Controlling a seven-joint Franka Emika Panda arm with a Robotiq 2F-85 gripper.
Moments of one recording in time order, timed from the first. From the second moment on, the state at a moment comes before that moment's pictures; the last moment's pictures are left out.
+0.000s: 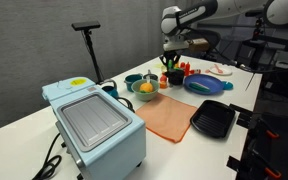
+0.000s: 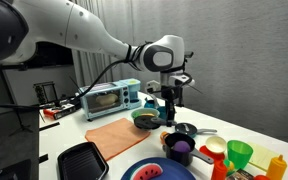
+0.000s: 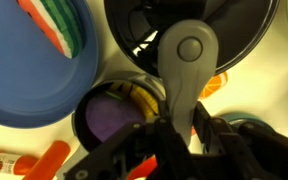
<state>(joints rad) -0.11 0.82 -0.10 -1.13 0.04 1.90 0.51</state>
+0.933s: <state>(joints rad) 0.06 0.76 -0.12 -1.31 0.03 1.97 0.87</state>
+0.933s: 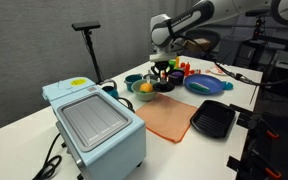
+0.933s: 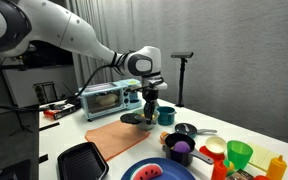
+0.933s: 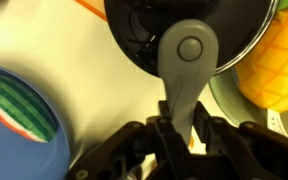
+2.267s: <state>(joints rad) 0.08 0.53 -0.10 -1.62 -0.02 2.00 0.80</state>
